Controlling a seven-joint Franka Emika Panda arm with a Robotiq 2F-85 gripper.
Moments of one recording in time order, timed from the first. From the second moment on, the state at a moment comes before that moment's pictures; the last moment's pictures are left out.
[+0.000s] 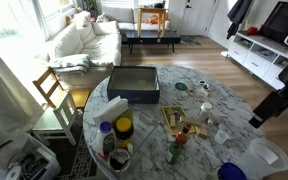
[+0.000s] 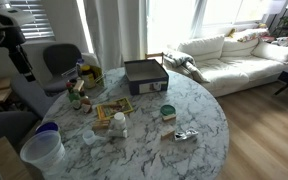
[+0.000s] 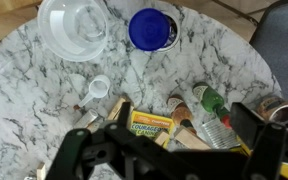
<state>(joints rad) -0.07 -0.80 0.17 -2.63 0.15 1.89 0.26</state>
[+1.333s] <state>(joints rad) -0.13 -0.46 0.33 -2.67 0.06 2.29 1.01</state>
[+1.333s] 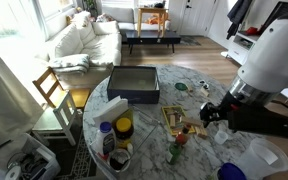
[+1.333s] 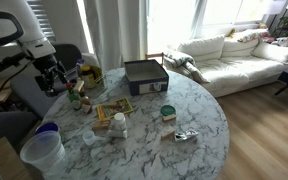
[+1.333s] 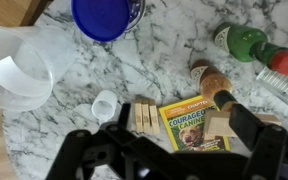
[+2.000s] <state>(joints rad) -0.08 -0.35 0.26 -2.65 0.06 2.43 1.02</state>
